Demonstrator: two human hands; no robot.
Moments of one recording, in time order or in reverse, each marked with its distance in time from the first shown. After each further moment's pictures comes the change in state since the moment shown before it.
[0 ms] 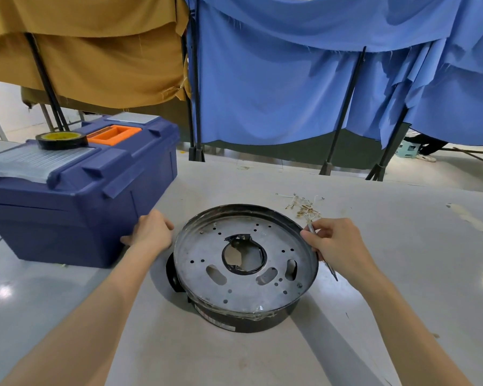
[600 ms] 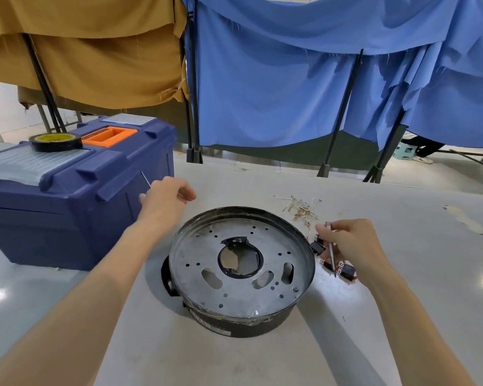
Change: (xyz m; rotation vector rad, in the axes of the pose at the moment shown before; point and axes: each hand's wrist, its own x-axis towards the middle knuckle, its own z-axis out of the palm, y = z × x) left_hand -0.006 0.039 -0.032 -0.207 0.186 0.458; right_hand 0.011 0.015 -0.021 0.256 0.061 0.217
